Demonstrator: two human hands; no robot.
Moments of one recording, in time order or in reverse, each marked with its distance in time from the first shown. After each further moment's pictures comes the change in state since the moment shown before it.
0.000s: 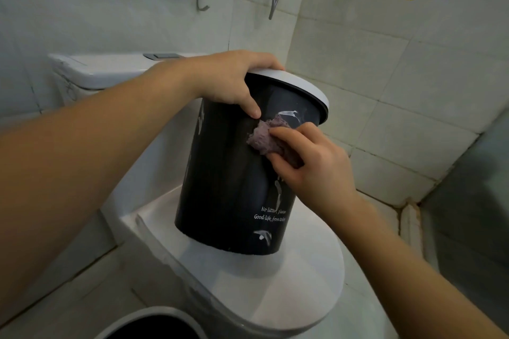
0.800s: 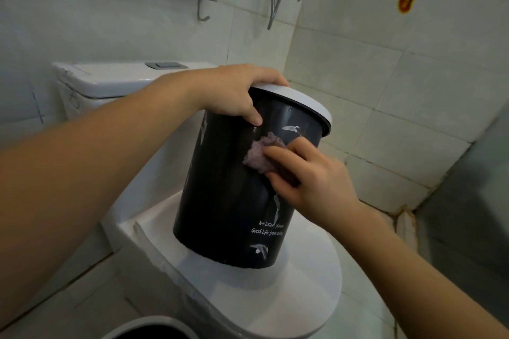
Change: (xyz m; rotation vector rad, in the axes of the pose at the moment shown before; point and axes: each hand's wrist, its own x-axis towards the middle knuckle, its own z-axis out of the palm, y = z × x) left_hand -0.007 0.009 -0.002 0.022 -0.046 0.009; right_hand 0.000 0.001 -0.011 -0.074 -0.093 -0.164
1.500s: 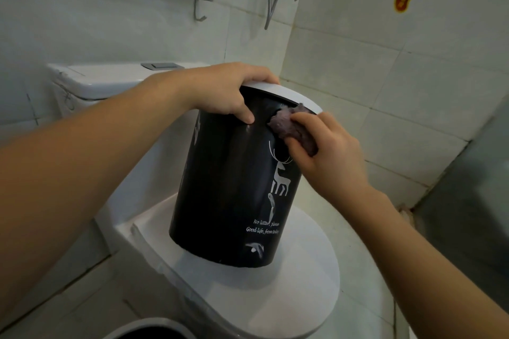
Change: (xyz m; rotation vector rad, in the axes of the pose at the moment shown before) left_hand -0.003 -0.001 -0.003 -0.043 0.006 -0.028; right_hand 0.020 0.022 -0.004 0.045 0.079 0.314
